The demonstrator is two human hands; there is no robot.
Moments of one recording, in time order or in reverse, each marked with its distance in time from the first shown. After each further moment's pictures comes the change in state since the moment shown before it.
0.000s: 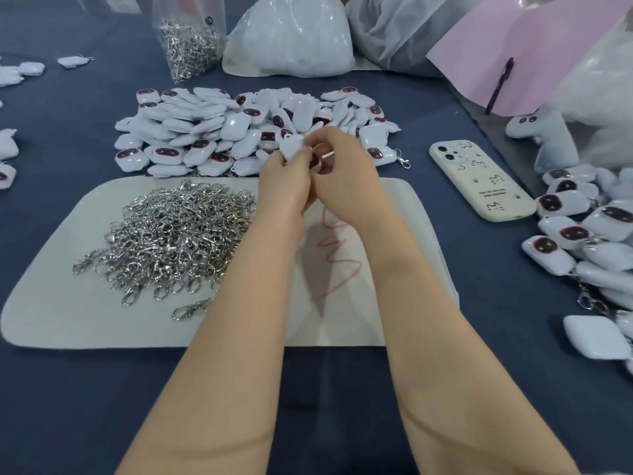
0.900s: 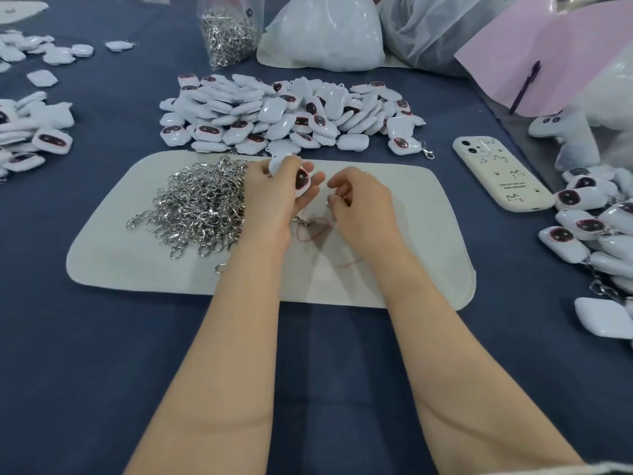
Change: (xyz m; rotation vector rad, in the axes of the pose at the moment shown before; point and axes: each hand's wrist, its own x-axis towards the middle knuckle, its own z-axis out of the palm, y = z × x) left_hand -0.033 -0.007 -0.060 -0.131 0.079 0.074; right_hand -0.052 0.013 0.025 -0.217 -0.001 0.020
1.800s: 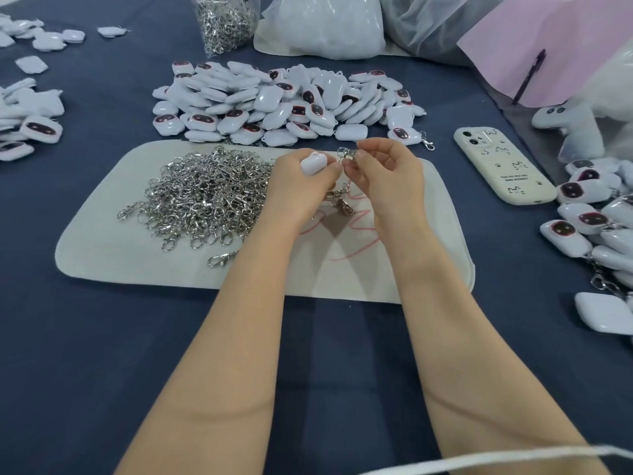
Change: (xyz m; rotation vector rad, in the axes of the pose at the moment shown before) left_hand -0.002 -0.010 0.013 0.569 -0.190 0.183; right_hand 0.011 0.001 -0.019 0.960 0.187 0.247
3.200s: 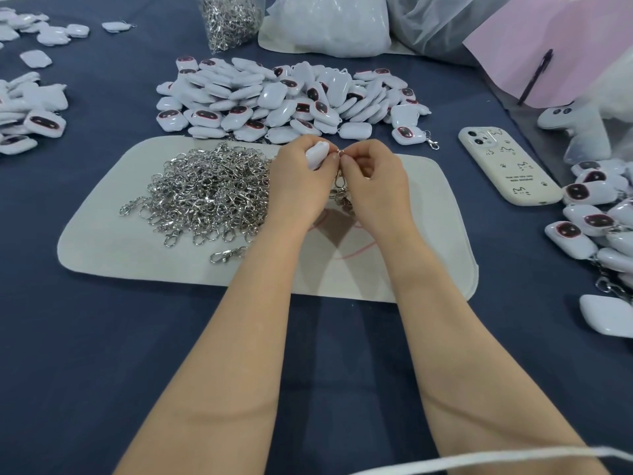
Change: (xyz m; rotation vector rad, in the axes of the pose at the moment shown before) left_hand 0.009 -0.007 0.002 0.141 0.132 0.226; right_hand -0.002 0.013 0.004 -0.530 -0.100 -0.257
